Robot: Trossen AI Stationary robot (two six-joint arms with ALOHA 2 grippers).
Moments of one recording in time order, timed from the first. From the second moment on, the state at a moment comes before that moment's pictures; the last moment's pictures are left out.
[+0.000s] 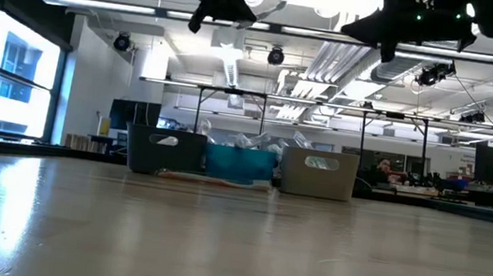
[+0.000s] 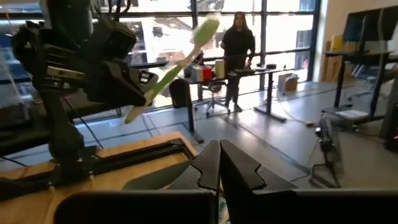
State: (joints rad) left arm 0.44 1.37 1.21 -0.03 -0.09 -0.38; right arm -0.79 1.03 0.71 0.39 -0.38 0.08
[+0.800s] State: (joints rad) left arm 0.44 1.37 1.22 0.00 -0.09 -0.40; right arm -0.69 1.25 0.71 0.69 -0.39 0.19
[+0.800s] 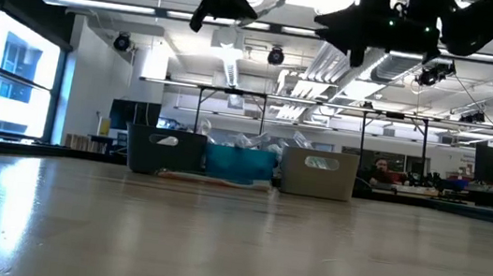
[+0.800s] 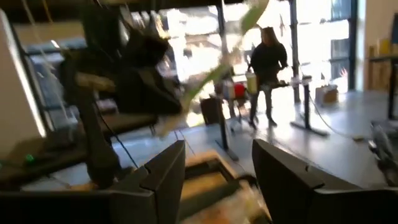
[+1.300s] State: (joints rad) left arm 0.43 1.38 1.22 0.01 -0.05 -0.34; right arm -0.60 1.44 0.72 1.00 -0.36 0.38
